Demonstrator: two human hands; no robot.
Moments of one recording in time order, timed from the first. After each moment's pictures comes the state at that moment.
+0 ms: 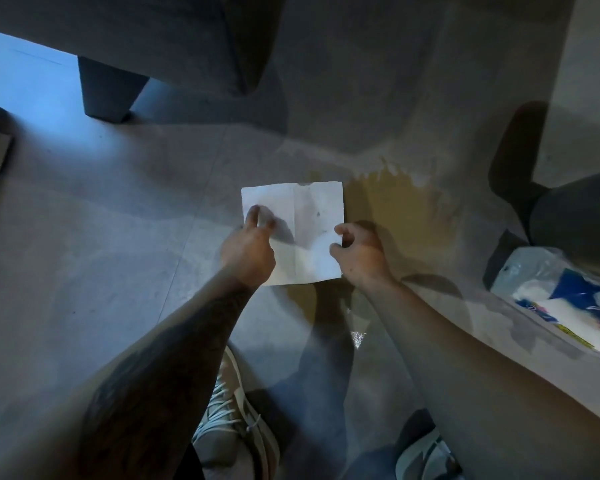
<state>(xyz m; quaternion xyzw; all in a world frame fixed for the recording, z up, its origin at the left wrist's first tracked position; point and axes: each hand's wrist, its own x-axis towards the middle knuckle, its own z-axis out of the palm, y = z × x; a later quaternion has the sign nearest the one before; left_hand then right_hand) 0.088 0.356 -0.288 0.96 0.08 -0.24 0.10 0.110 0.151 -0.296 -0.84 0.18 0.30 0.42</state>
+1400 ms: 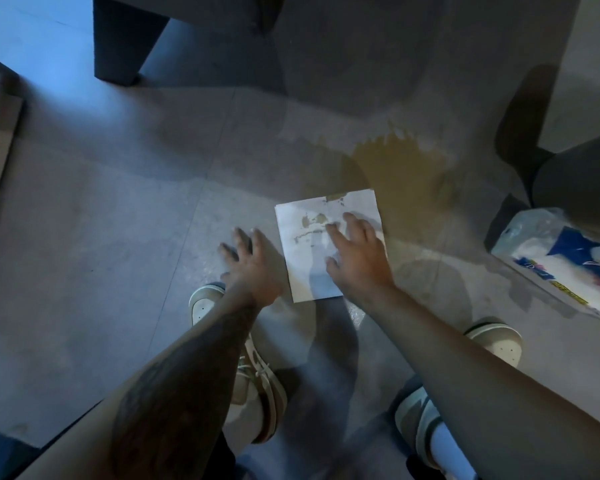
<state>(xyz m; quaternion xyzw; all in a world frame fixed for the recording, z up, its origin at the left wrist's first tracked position) -0.017 0.344 -0.308 0.89 0.22 -0.37 0.12 0.028 0.145 -0.280 -0.95 -0.13 0.23 0.14</state>
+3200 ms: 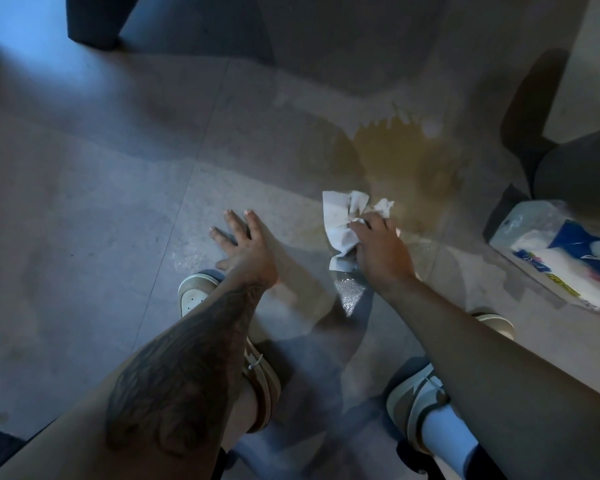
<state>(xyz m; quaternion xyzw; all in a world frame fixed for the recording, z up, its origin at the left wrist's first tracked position) -0.004 0.333 -0.309 0.86 0.25 -0.44 0.09 0.034 0.103 -0.311 -0.95 -0.13 0.23 0.14</state>
